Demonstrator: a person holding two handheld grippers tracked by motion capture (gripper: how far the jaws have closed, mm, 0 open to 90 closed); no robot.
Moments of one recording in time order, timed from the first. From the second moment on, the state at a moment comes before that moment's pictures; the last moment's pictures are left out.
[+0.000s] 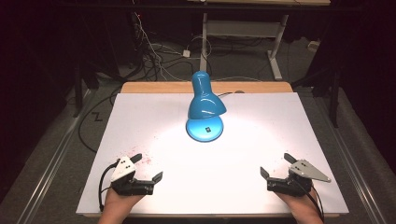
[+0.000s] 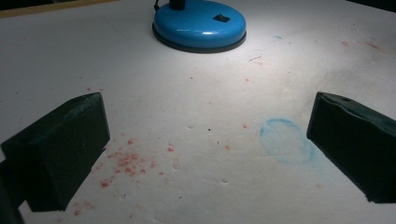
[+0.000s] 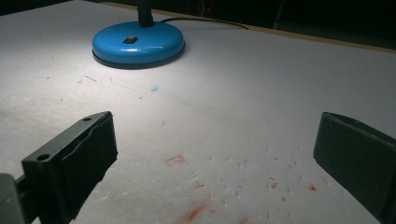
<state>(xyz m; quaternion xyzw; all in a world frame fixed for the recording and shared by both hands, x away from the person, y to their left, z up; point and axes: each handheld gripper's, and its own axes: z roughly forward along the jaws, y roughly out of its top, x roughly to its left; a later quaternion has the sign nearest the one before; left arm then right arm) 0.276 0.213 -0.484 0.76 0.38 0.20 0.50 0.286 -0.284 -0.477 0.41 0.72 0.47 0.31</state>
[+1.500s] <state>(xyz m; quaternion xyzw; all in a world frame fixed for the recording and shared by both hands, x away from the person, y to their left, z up) 0.279 0.210 -0.487 0.77 0.38 0.18 0.48 0.287 -0.290 -0.474 0.40 0.71 0.48 0.31</state>
